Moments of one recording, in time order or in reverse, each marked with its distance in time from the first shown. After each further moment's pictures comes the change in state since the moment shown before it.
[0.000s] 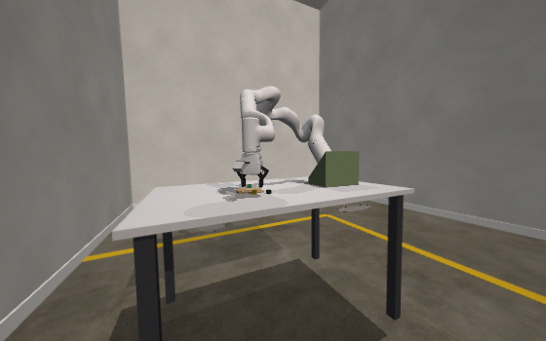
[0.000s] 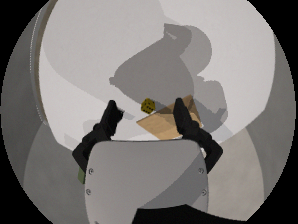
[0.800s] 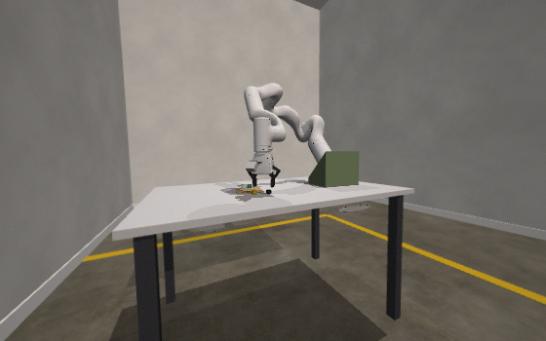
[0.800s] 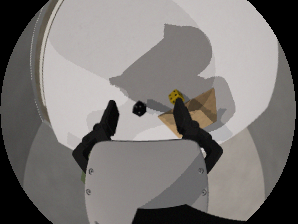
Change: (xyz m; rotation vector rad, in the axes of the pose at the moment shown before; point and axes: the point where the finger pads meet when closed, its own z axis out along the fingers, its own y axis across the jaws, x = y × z) arm -0.019 -0.052 0.000 0.001 -0.002 -0.001
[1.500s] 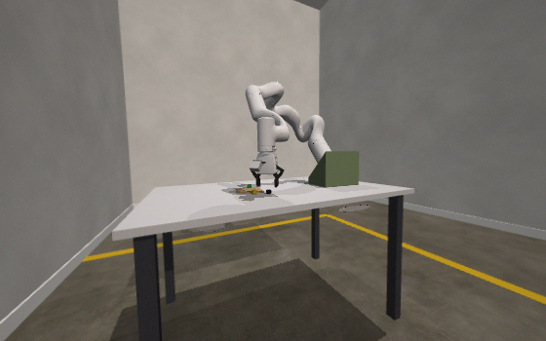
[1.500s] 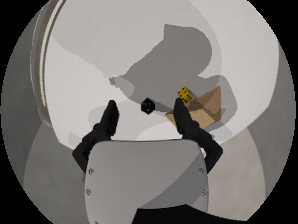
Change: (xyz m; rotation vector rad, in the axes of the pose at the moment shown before) arm -0.006 -0.016 0.000 -0.001 0.002 0.001
